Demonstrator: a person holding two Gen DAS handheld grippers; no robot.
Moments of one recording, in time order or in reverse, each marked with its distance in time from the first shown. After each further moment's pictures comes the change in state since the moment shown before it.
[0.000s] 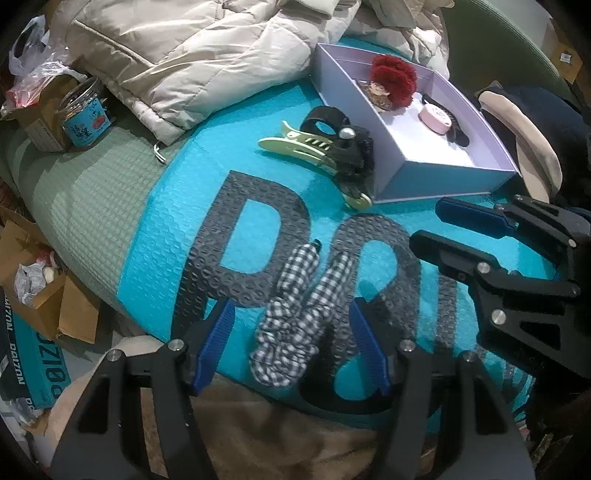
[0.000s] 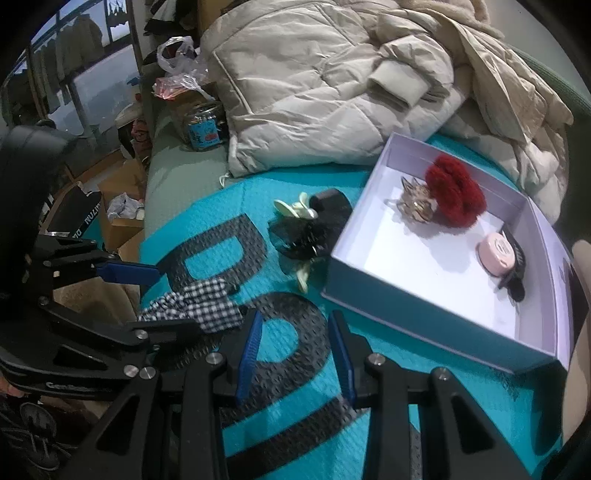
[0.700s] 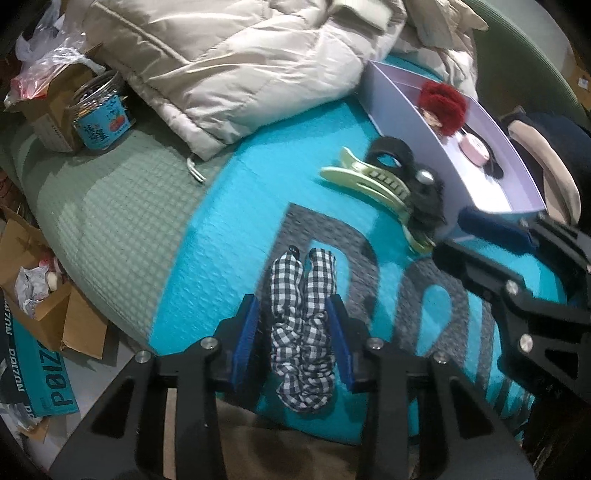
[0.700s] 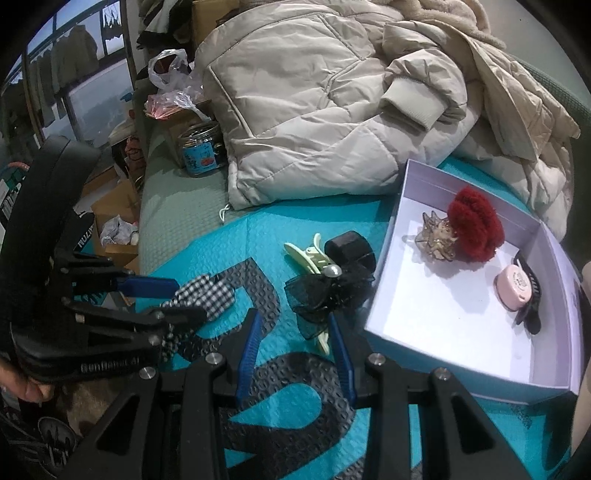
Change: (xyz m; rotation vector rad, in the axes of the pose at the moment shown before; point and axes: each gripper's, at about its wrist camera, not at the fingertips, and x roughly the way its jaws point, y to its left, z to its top) left arm 0.019 0.054 0.033 -0.054 -0.034 0.014; right arm 0.026 0.015 0.031 0.034 -0.059 -0.019
